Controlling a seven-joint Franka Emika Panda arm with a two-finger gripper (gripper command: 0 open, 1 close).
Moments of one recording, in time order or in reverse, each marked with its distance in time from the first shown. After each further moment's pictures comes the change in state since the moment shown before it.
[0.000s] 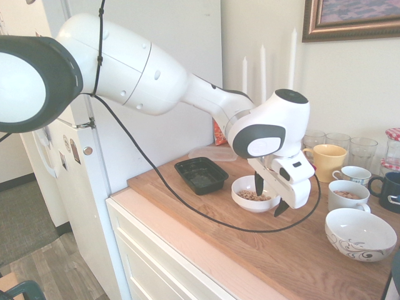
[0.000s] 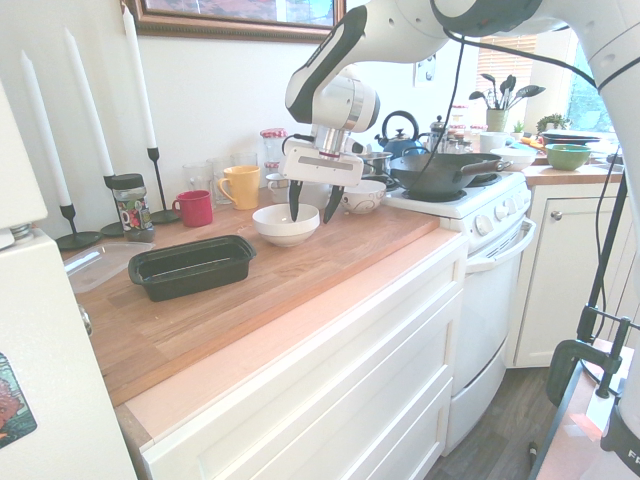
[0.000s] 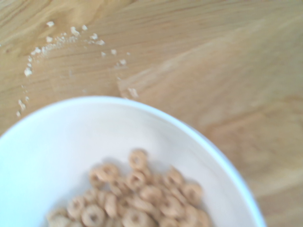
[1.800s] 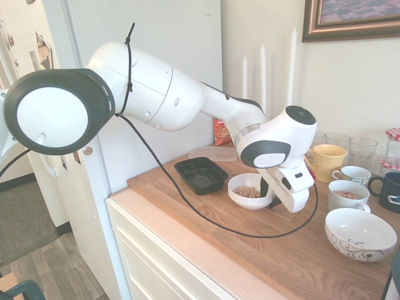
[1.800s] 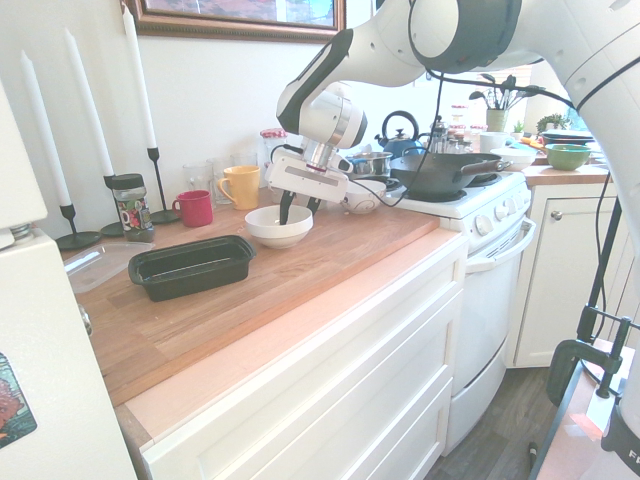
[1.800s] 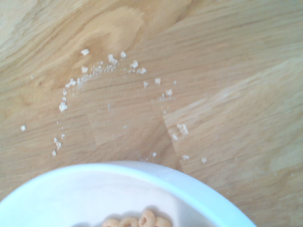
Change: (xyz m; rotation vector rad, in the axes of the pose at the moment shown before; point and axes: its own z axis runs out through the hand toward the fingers) arm 0.009 -0.022 0.035 0.083 -0.083 0.034
